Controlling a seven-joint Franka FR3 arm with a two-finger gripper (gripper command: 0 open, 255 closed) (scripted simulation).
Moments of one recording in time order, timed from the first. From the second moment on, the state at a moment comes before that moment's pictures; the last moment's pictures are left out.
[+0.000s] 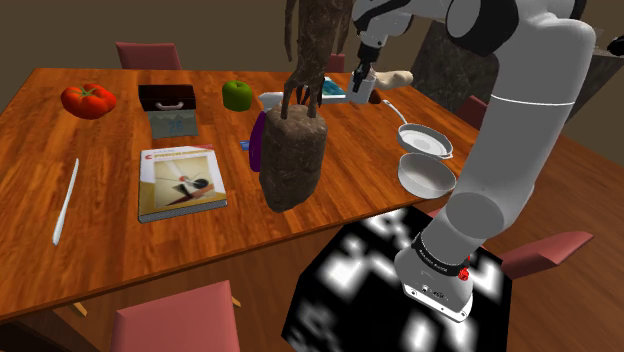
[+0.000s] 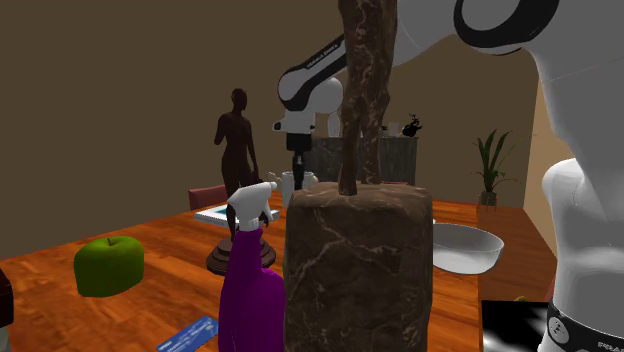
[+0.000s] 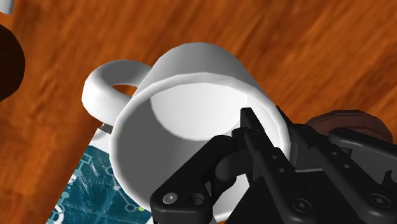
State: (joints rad) arm -0.20 0.30 -0.48 -1.72 0.17 2.02 -0.90
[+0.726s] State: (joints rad) arm -0.20 0.27 -0.49 -1.61 0.15 1.89 -0.88
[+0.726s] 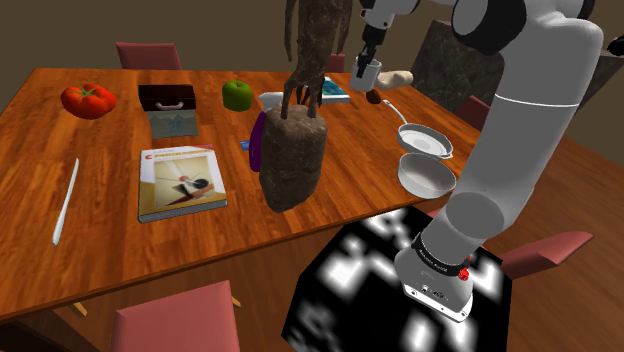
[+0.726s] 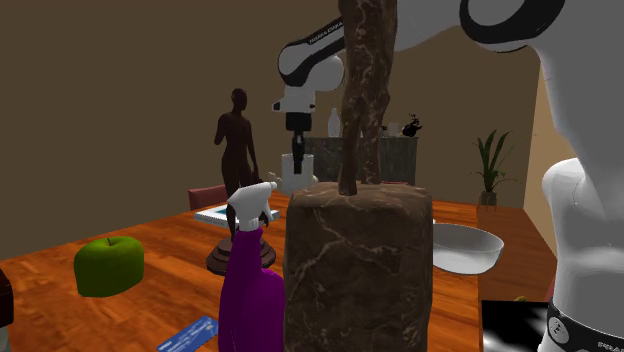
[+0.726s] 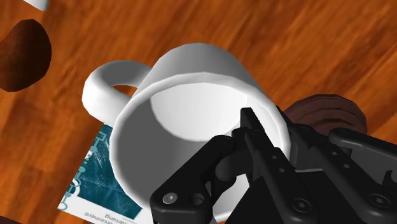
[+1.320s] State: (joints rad) arm -0.15 -0.08 -0.49 -2.00 -0.02 1.96 -0.79
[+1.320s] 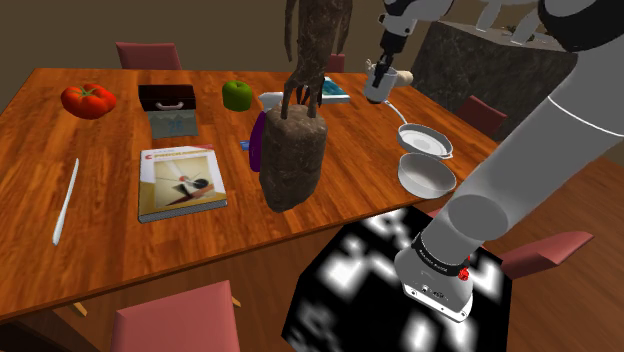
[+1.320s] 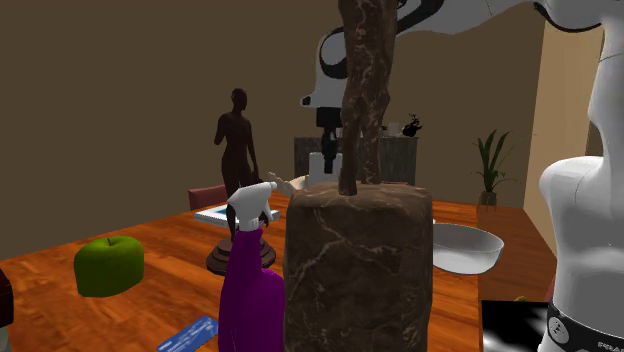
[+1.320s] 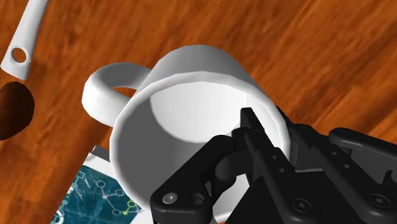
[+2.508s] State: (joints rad) arm -0.33 -0.90 -0.36 -2.61 -0.27 1.77 -0.68
